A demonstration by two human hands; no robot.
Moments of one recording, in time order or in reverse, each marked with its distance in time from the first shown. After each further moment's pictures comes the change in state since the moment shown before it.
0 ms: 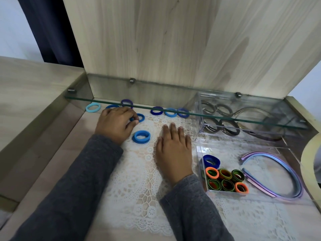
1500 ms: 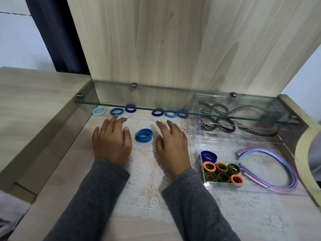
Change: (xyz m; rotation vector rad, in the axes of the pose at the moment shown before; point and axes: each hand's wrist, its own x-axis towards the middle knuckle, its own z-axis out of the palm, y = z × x) left_hand -0.064 0.025 -0.001 -0.018 0.301 -0.264; right_hand -0.006 -0.003 -0.007 0.222 0.185 -0.140
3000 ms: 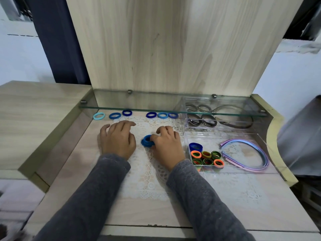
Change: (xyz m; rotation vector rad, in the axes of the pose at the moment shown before) left_hand -0.006 0.016 -0.016 0.077 -0.036 0.186; right_hand -0.025 -0.015 -0.031 -0.331 -0.099 -0.188
